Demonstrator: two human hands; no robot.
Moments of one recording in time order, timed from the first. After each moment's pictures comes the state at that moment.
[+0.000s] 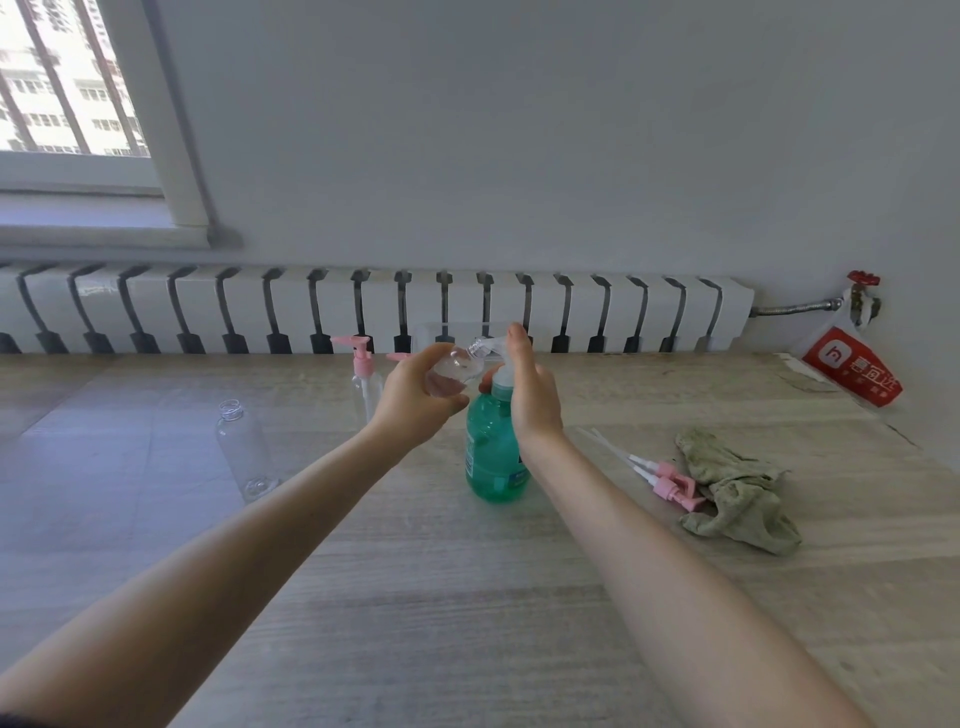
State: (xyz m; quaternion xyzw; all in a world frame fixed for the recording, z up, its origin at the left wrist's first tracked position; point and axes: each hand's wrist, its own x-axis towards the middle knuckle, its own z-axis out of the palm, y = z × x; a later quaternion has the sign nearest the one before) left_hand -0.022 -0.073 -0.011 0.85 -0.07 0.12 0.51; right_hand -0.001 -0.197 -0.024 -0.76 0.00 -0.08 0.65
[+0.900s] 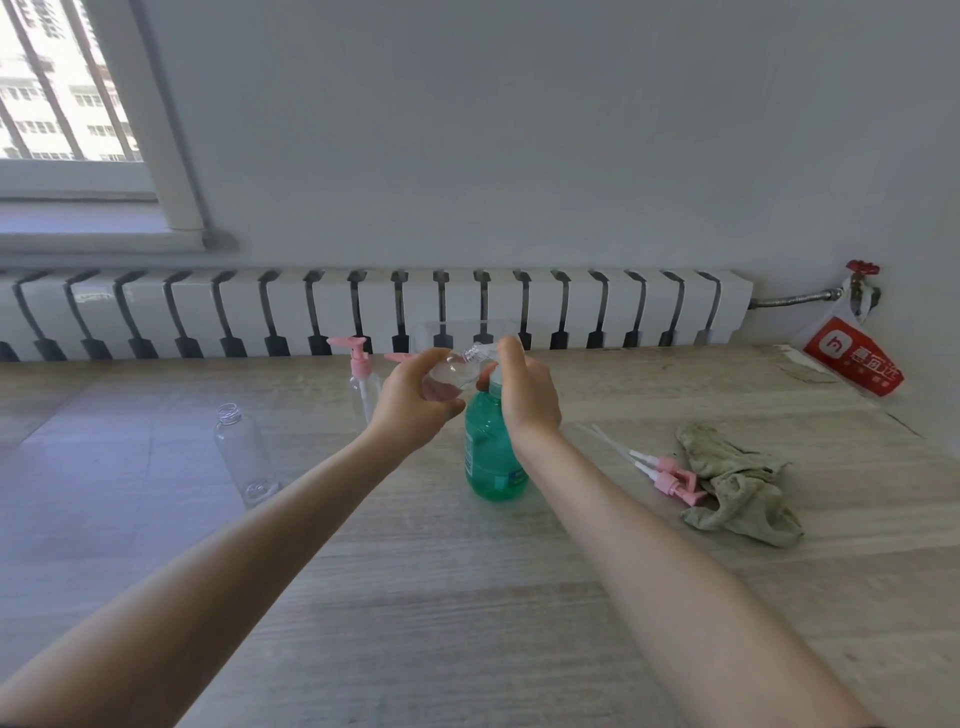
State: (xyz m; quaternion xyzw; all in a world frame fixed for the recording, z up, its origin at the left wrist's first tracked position) left_hand -0.021 -0.073 -0.017 0.85 -0.07 0.12 0.50; right_hand 0.000 -0.193 -0.022 -0.79 0.02 -0.11 0.60
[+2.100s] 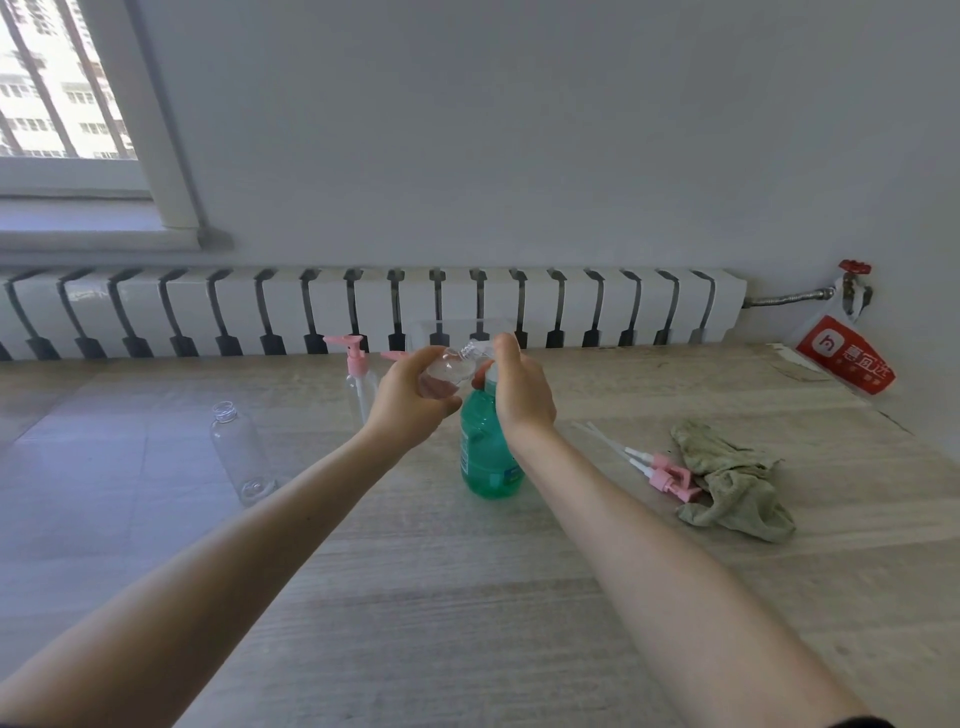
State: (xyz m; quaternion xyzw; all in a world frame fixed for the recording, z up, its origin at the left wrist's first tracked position) left_hand -0.021 -0.072 -0.018 0.85 -0.06 0.12 0.50; right_hand -0.001 -0.191 -0.021 -0.80 0.02 -0.12 0.58
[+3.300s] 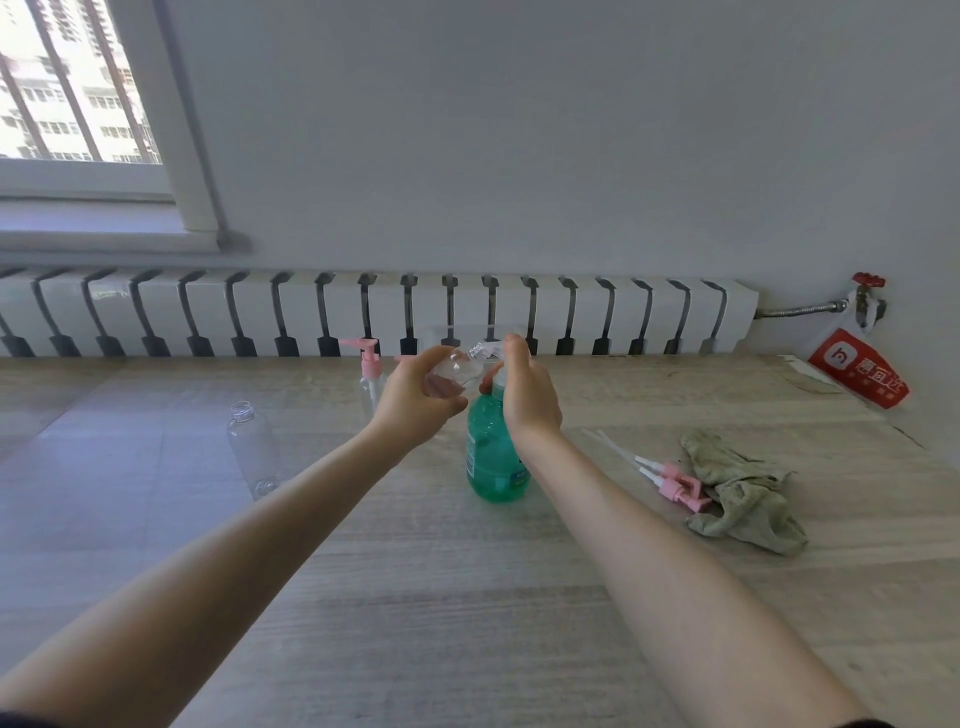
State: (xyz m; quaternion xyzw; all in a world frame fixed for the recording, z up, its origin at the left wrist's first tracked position) left_hand -0.028 -0.067 -0.008 0.85 -0.06 0.11 0.51; right_hand -0.007 -0.187 -0.015 -0.81 0.02 -0.10 0.58
